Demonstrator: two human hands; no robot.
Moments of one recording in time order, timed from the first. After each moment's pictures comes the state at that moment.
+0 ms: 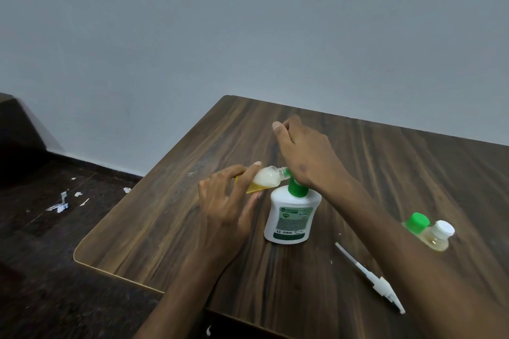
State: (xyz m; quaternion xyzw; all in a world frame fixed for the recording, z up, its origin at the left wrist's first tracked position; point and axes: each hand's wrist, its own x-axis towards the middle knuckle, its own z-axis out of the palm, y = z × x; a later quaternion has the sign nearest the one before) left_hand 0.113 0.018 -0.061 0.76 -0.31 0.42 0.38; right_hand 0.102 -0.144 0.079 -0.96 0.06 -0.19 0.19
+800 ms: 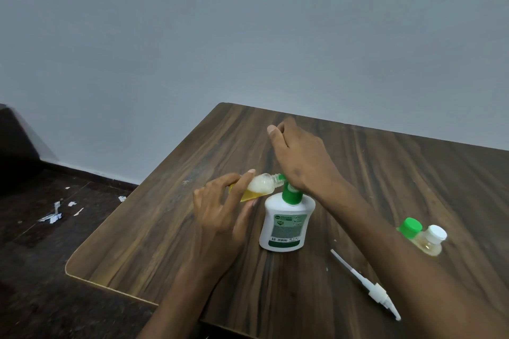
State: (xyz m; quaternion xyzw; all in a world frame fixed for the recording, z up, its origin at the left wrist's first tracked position) left_hand 0.113 0.018 -0.062 0.76 -0.31 0.42 0.38; right_hand 0.100 -0.145 0.081 -0.96 0.06 -0.20 0.20
